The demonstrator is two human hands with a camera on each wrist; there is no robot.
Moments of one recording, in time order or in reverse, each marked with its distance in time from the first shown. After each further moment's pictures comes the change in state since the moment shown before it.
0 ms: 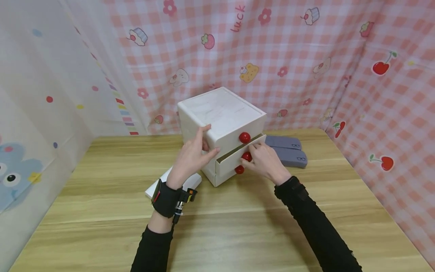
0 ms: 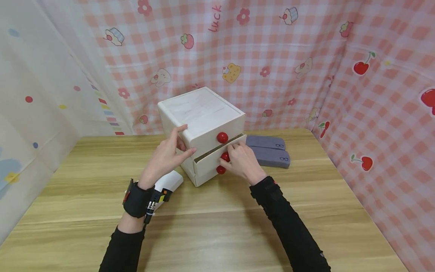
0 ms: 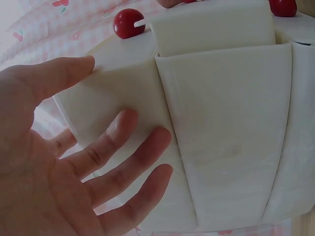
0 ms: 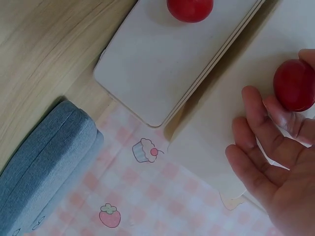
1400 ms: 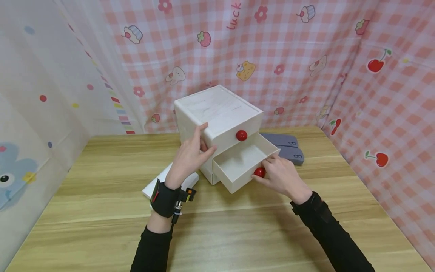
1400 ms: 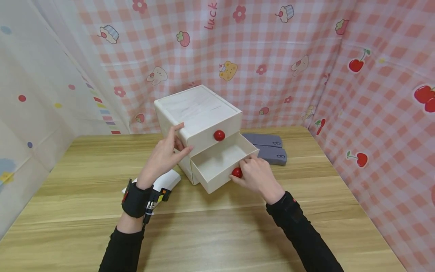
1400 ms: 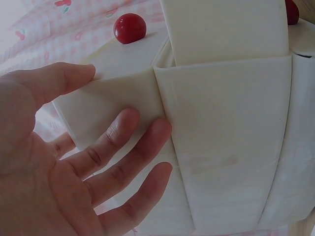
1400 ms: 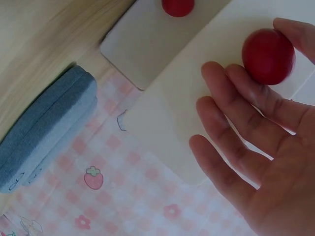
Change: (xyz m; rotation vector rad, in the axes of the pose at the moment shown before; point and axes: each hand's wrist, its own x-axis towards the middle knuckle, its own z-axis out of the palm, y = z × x) left_hand 0.000 0.001 0.004 -0.023 -0.003 -0.026; right_hand -0.059 0.003 -0.031 -0.031 -0.055 -0.009
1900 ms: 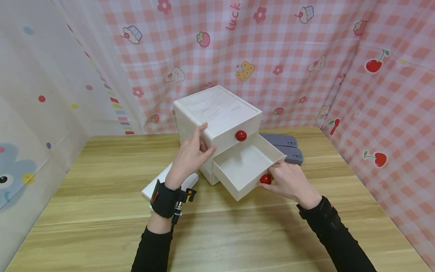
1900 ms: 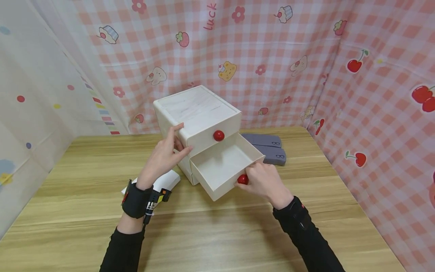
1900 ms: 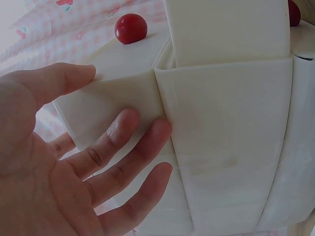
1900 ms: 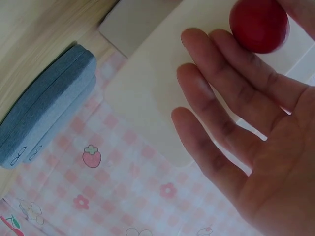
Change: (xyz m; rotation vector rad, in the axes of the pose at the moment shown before) left_hand 0.000 -0.001 0.001 -0.016 0.001 0.002; right_hand -0.016 0.003 -0.012 0.044 -0.060 -0.001
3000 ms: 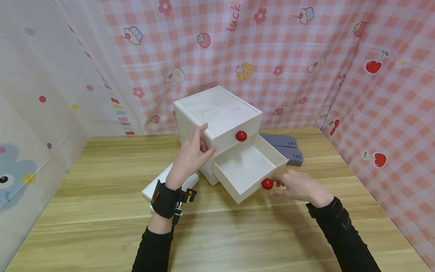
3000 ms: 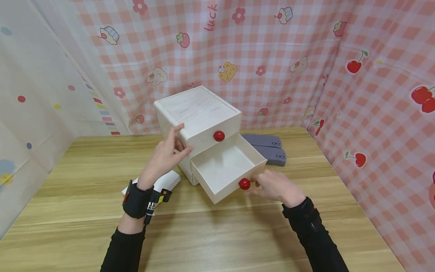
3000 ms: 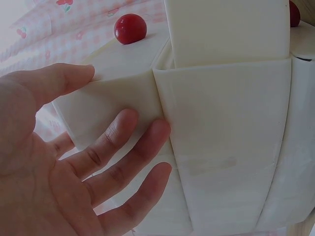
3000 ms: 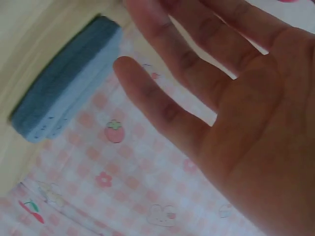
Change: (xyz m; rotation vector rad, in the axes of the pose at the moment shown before) left_hand 0.000 0.000 0.000 -0.002 -0.006 -0.007; right_hand -0.014 0.026 -0.010 0.254 -0.393 0.068
